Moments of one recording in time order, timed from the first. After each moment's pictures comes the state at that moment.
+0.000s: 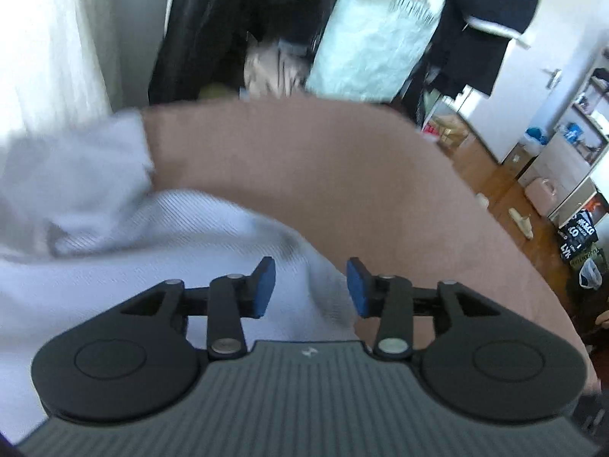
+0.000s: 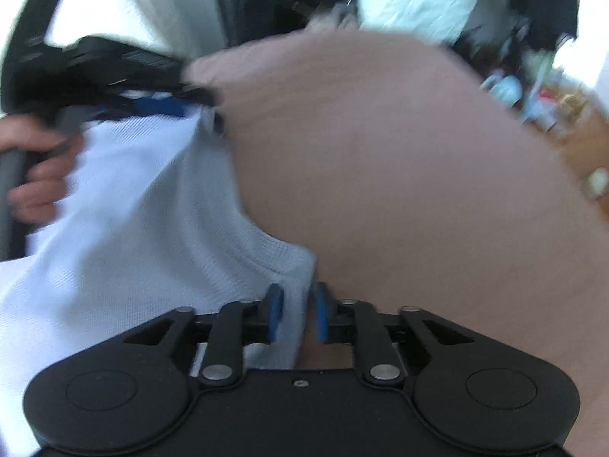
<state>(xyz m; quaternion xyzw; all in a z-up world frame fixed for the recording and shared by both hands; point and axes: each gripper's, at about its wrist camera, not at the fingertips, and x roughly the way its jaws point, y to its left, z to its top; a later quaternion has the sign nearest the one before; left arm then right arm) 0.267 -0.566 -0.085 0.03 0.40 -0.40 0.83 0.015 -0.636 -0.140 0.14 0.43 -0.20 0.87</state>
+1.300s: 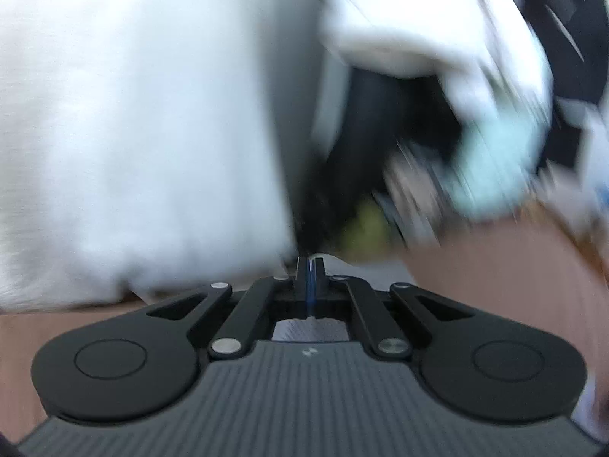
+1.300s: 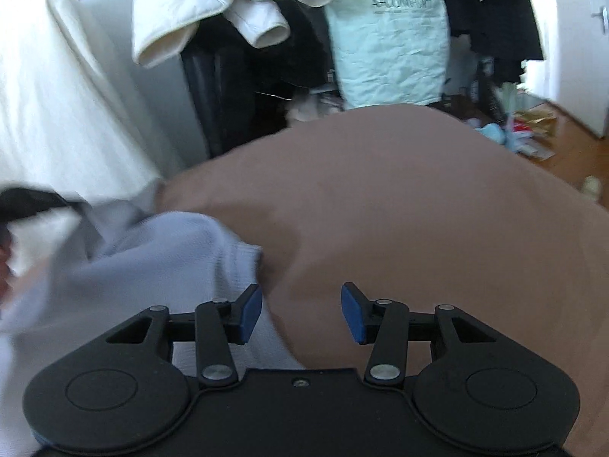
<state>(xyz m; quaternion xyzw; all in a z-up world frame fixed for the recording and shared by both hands) 0.457 -0.434 -0.095 -0.04 0.27 -0.27 0.92 0.105 -0.633 -0.174 0.20 0.30 -0.26 0.90</state>
